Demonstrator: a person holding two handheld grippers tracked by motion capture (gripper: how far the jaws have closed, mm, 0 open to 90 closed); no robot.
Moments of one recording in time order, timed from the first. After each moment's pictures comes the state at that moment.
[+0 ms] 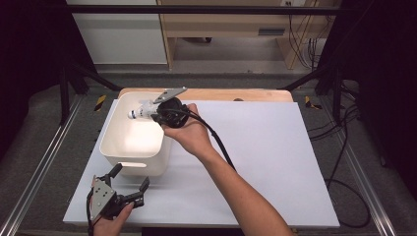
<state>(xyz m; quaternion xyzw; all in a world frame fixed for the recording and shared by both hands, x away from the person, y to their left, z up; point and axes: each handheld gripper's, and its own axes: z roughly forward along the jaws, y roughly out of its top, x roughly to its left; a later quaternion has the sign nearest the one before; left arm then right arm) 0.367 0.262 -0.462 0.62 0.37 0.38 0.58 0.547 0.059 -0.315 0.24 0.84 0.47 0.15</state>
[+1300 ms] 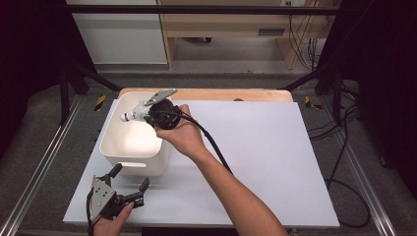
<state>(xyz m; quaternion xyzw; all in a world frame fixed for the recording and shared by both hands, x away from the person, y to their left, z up) 0.367 0.262 -0.462 0.62 0.37 0.38 0.58 0.546 0.079 -0.318 0.22 0.84 0.47 0.15</state>
